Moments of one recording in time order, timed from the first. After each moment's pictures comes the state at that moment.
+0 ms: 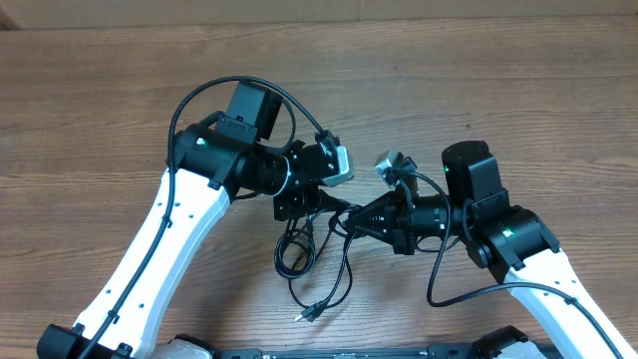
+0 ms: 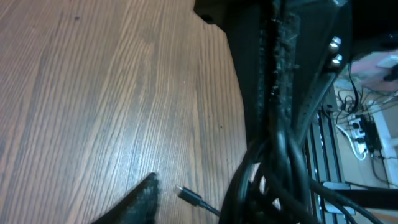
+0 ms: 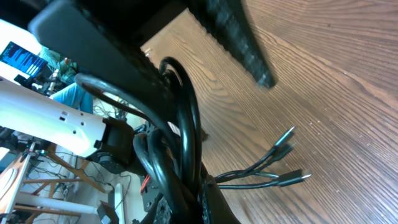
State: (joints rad) left arm -0.41 1.49 1.41 -1.11 0.76 0.87; right arm 0.39 1.12 0.84 -0.46 -0.97 0.04
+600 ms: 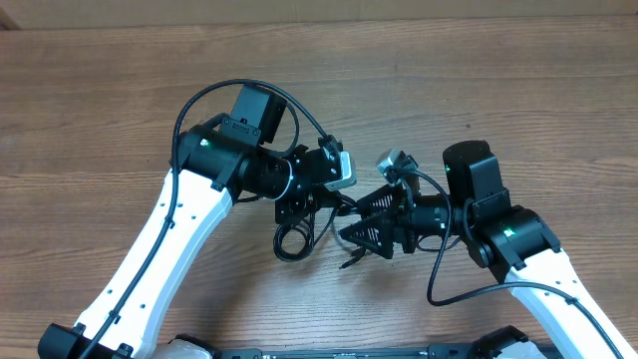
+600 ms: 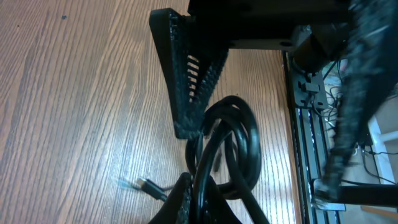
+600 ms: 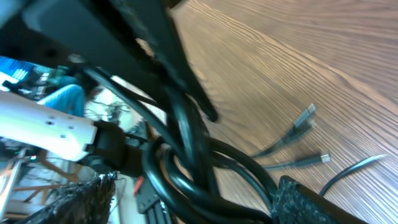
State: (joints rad) left arm -0.42 1.49 1.41 -1.14 0.77 0.87; right arm 0.39 1.12 0.84 -0.49 -0.91 0.04
